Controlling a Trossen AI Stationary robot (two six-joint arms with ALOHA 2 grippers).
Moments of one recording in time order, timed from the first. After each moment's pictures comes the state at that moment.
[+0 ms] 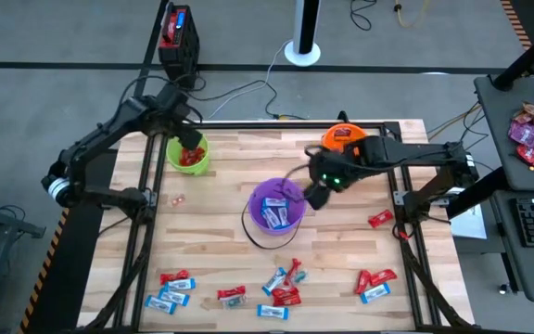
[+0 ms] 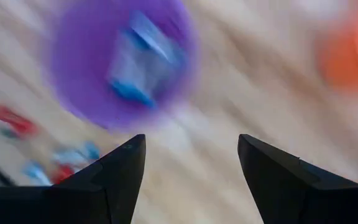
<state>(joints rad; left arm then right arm) 0.87 1.25 1.19 -1.07 -0.09 -0.10 0.05 1.57 1.70 -1.41 0.07 0.94</state>
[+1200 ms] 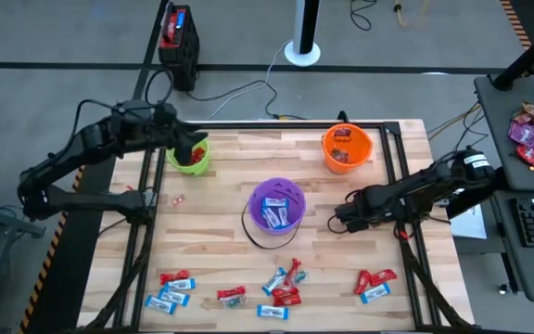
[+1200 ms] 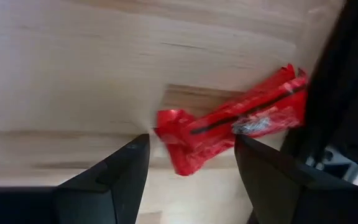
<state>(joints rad) 0.41 0.91 1.23 -0.73 -0.07 -0.35 0.14 1.45 0.62 -1.05 -0.09 1.50</state>
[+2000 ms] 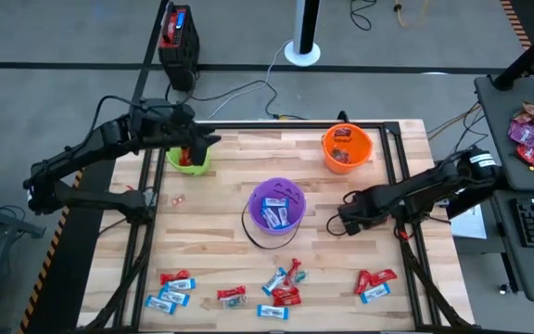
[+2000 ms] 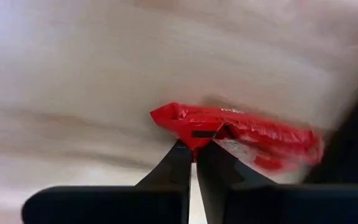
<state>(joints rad) 0.40 1.02 1.23 -0.68 0.01 -0.33 0.15 1.39 0.61 -0.98 -0.05 1.38</state>
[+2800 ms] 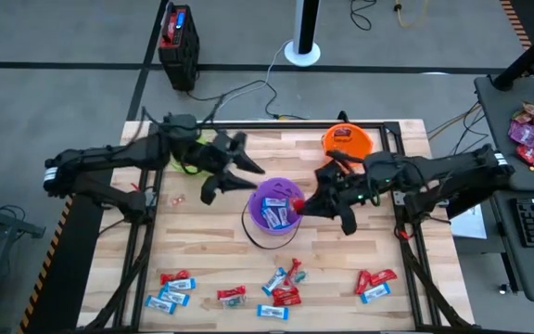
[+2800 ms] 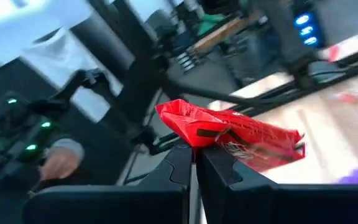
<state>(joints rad) 0.15 1.26 1.23 -0.01 0.54 -0.23 0.17 1.24 1.25 -0.12 -0.18 0.62</state>
